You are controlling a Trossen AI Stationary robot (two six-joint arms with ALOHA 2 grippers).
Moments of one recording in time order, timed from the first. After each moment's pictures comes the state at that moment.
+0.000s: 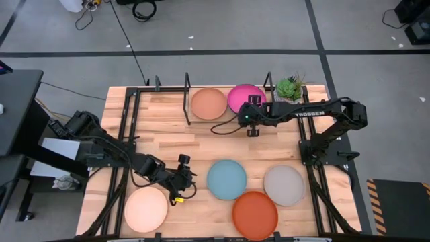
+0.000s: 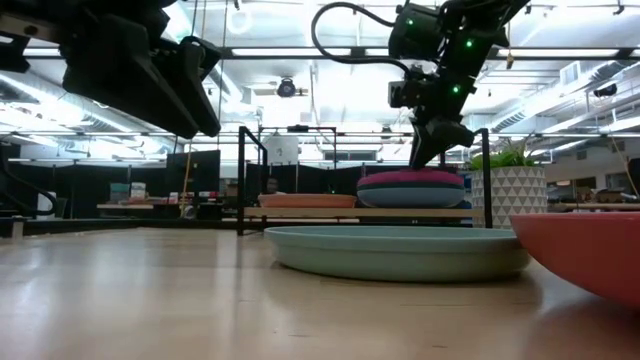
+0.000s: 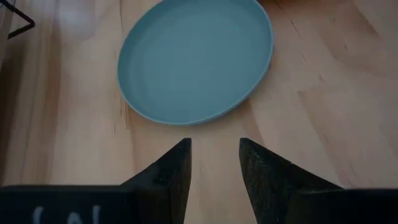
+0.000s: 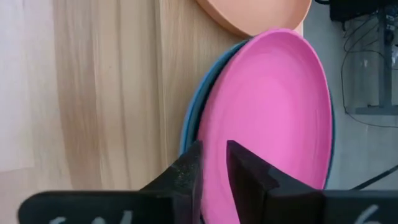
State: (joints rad) left arm -0.53 1.49 0.82 -0.15 -0.42 -0.04; right arm -0.23 1.49 1.01 -0.59 0.45 -0.36
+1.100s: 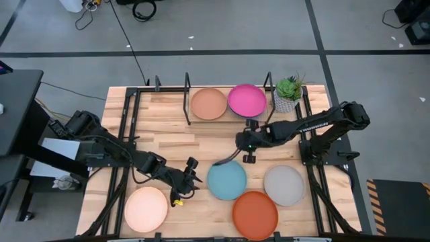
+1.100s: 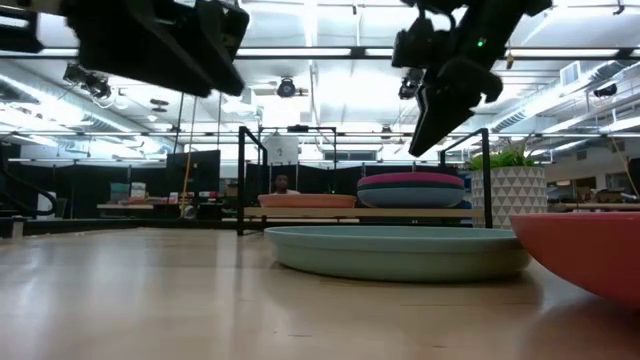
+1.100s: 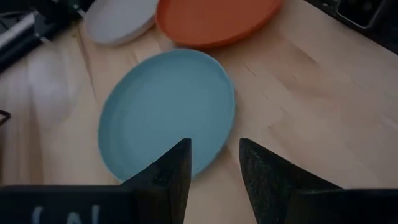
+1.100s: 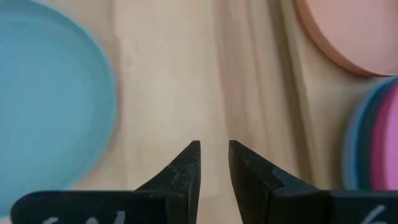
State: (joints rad) left arm -0.48 1.49 0.82 0.02 -0.24 0.26; right arm 0.11 1.49 1.01 -0.59 0.33 0.10
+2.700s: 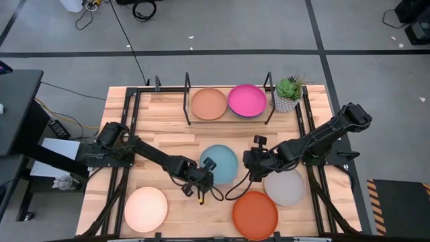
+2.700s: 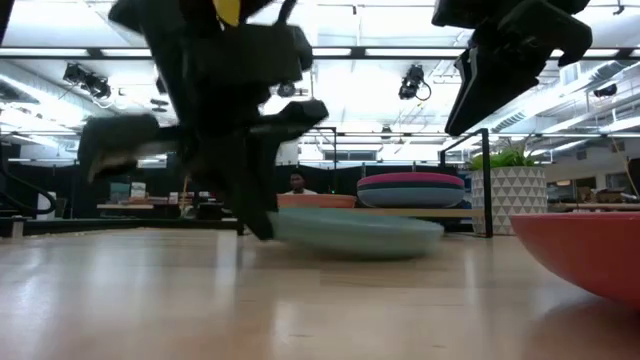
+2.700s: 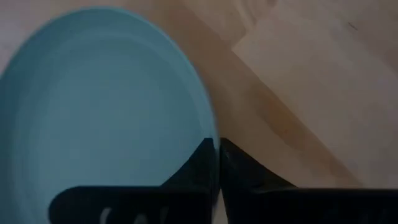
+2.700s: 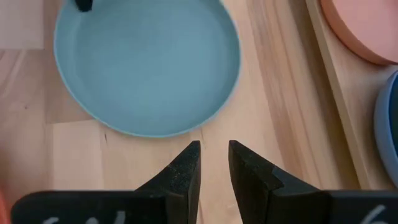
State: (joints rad) left arm -0.36 1.89 1.16 -0.35 -0.19 0.49; right arm 0.42 1.49 1.01 -0.68 0.53 0.41
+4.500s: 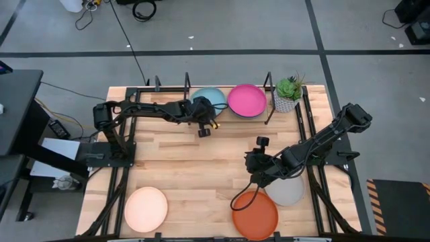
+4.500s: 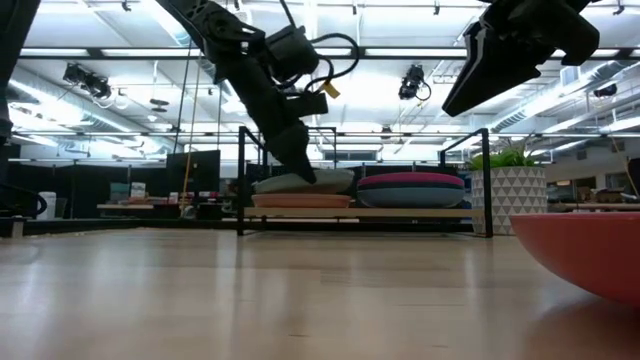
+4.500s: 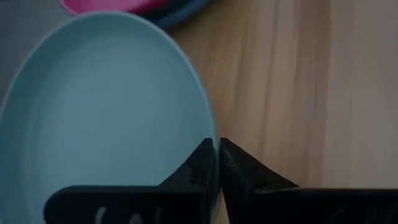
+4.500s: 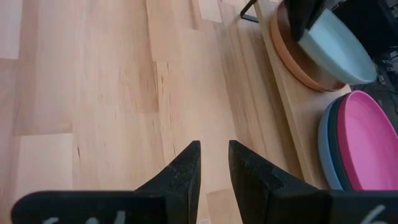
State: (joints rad) left arm 0.29 1.77 1.15 -0.24 -0.20 0.27; right arm 0.50 1.49 1.01 -0.68 0.74 0.38
